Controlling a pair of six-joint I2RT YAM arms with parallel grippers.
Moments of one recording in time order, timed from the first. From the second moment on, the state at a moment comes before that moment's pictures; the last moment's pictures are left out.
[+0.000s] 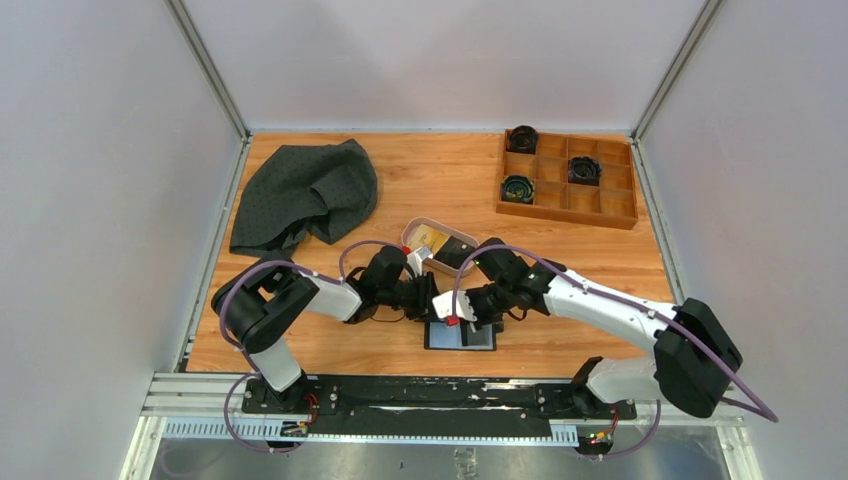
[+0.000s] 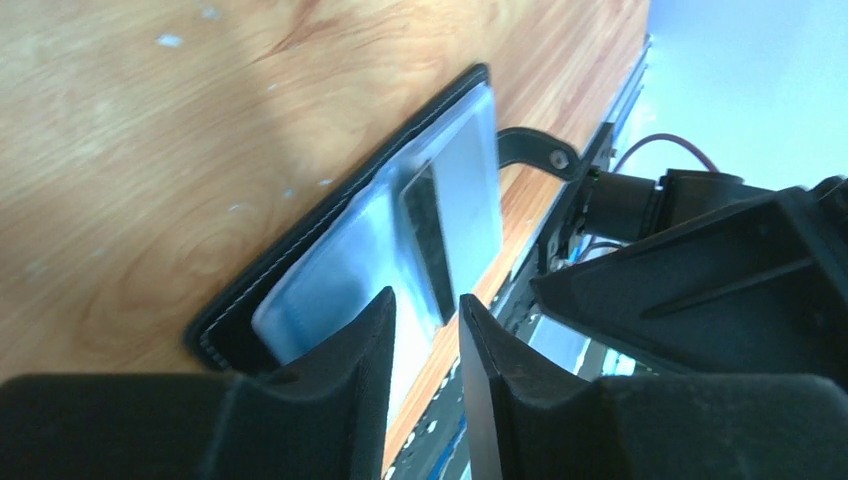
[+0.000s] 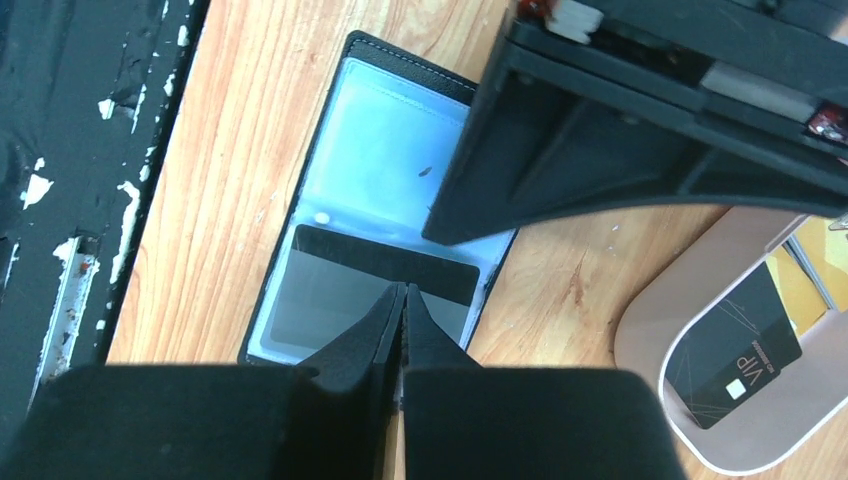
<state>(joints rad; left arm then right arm) -0.76 1.69 0.53 0.57 0.59 -0.97 0.82 1.27 0.76 -0.56 -0.53 -1.06</state>
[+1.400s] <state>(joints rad) -0.74 1.72 0.46 0.62 0.58 -0.94 0.88 1.44 0.81 -0.51 -0.45 -1.09</state>
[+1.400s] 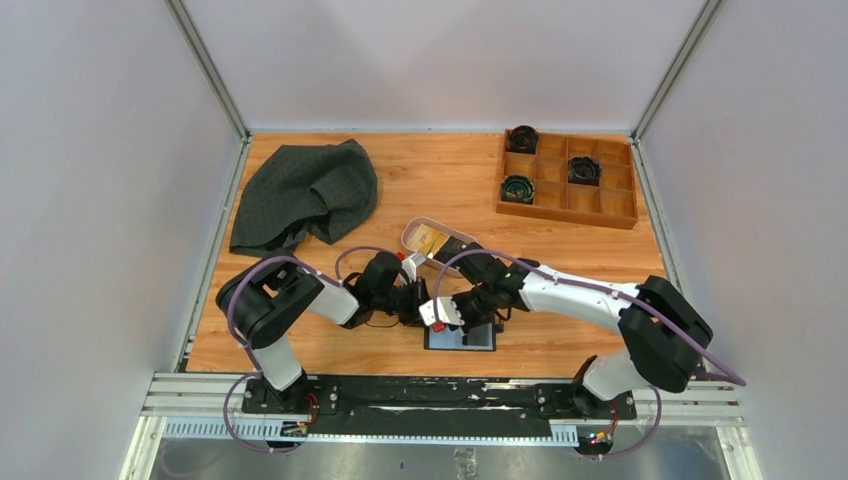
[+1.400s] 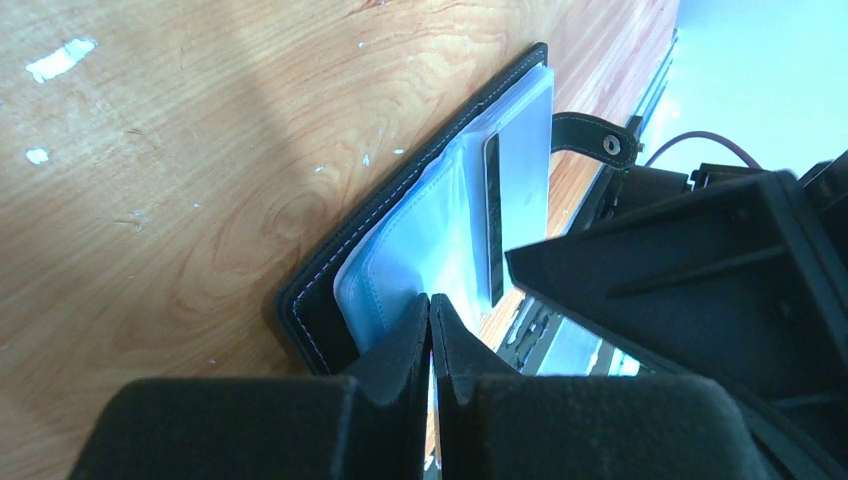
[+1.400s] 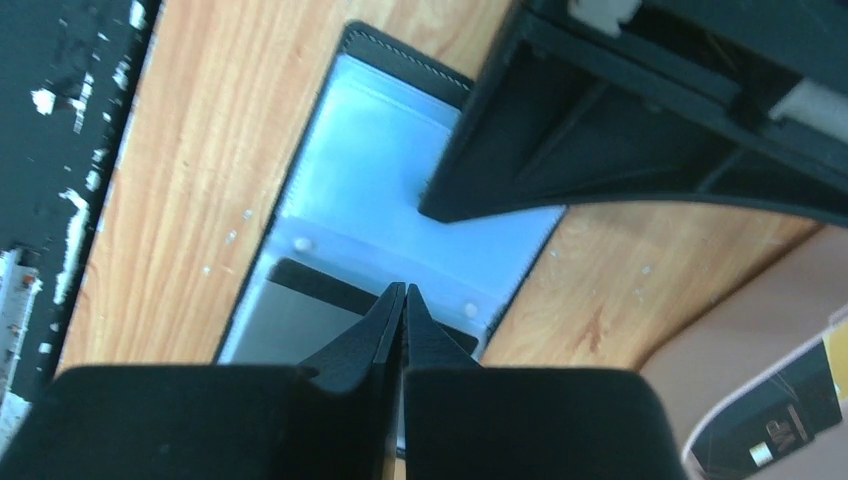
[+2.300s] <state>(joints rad) -0.74 1.72 0.46 0.61 0.59 -0.92 0.87 1.44 0.82 -0.71 -0.53 -1.24</state>
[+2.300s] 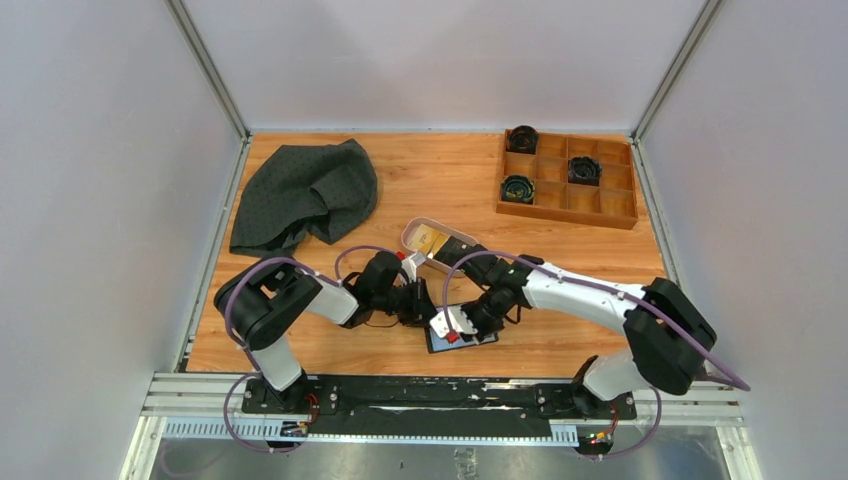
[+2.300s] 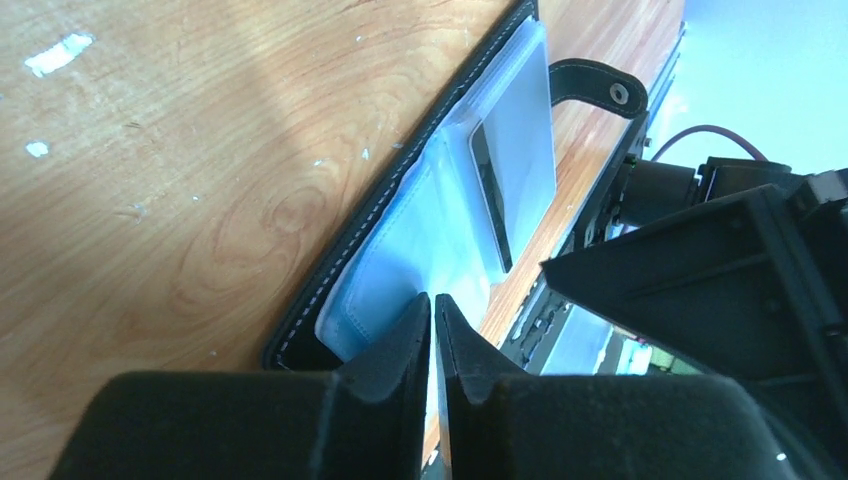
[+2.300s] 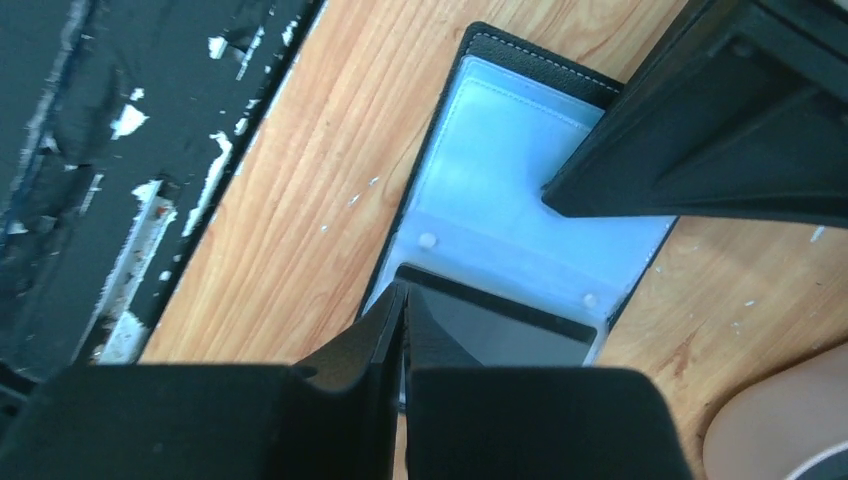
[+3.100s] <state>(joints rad) -0.63 0.95 0.82 -0.15 0.29 -0.43 0.27 1.05 0.98 -0.91 -0.82 -1.08</state>
